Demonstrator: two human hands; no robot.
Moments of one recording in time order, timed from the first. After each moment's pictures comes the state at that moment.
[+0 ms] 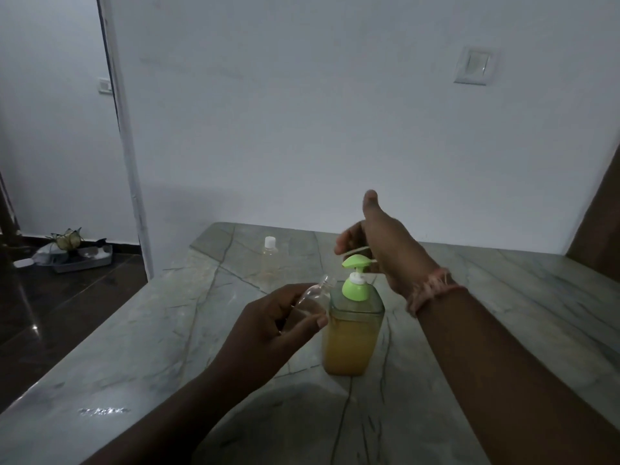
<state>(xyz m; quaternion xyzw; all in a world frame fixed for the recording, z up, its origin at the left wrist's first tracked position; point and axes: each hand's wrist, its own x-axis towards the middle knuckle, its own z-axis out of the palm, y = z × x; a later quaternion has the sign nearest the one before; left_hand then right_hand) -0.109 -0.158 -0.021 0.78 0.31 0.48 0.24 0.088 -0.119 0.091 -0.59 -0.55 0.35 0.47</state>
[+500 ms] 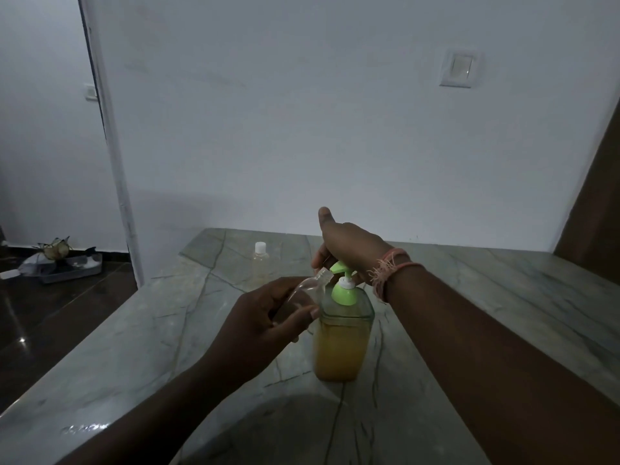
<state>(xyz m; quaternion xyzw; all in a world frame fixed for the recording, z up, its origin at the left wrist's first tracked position) -0.103 -0.146 -0.008 0.78 0.30 0.48 0.25 0.065 -0.106 0.102 -0.69 -0.60 0.27 0.29</state>
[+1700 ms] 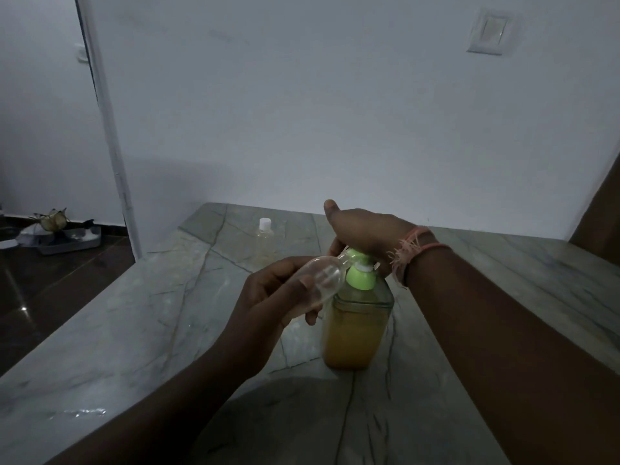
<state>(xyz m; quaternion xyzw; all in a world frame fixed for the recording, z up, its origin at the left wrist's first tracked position) -0.092 -0.133 -0.023 0.65 0.18 0.54 0.51 0.059 -0.105 0.104 -0.73 -0.64 0.19 0.15</state>
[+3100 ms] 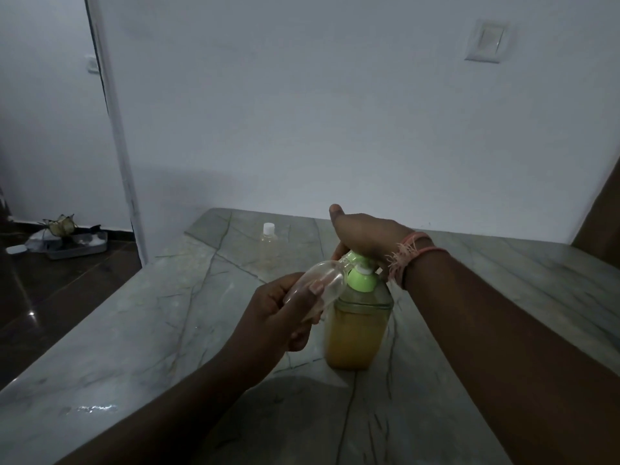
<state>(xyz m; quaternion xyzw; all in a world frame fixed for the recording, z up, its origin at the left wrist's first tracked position) -0.099 -0.140 -0.034 0.66 0.20 0.50 0.53 0.054 -0.109 0.106 -0.73 -0.63 0.20 0.16</state>
